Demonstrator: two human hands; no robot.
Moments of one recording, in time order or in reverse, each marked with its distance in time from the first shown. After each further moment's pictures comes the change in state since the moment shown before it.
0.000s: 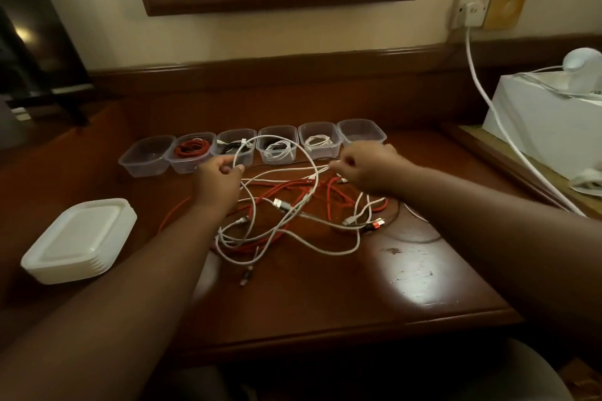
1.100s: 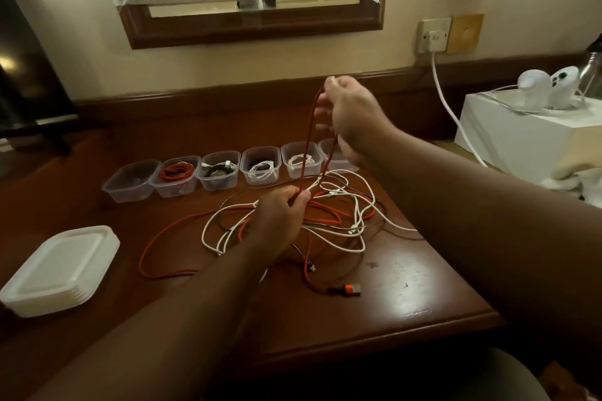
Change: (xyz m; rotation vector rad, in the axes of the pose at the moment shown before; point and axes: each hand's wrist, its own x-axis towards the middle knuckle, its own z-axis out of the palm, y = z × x) left_hand -0.072 0.072 0.065 0.055 -0.359 0.246; right_hand -0.005 -0.040 -0.083 1.338 0.432 0.094
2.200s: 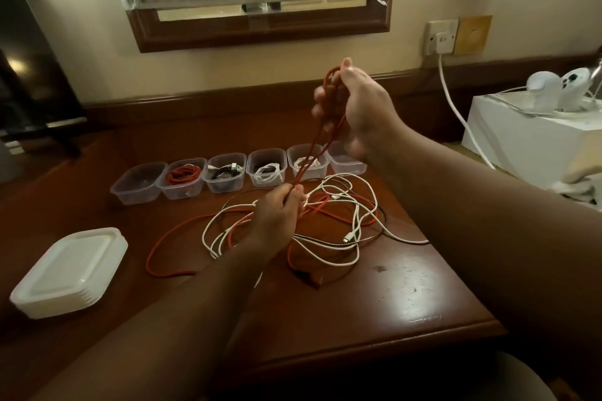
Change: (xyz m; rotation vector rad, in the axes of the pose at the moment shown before) left_hand 0.001 -0.005 -0.013 -0.312 -0.005 -0.066; right_hand 0.001 -0.005 -0.001 0.325 -0.119 0.016
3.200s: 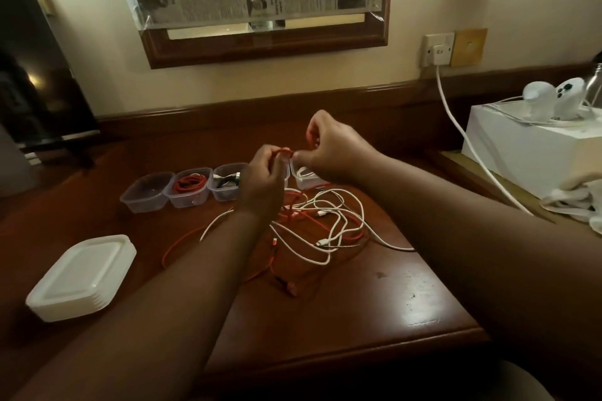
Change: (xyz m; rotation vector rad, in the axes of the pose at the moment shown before) left_hand 0.017 0.051 -0.032 0.107 0.214 0.267; right_hand -0.015 0.012 0.005 -1.195 -0.178 -0.069
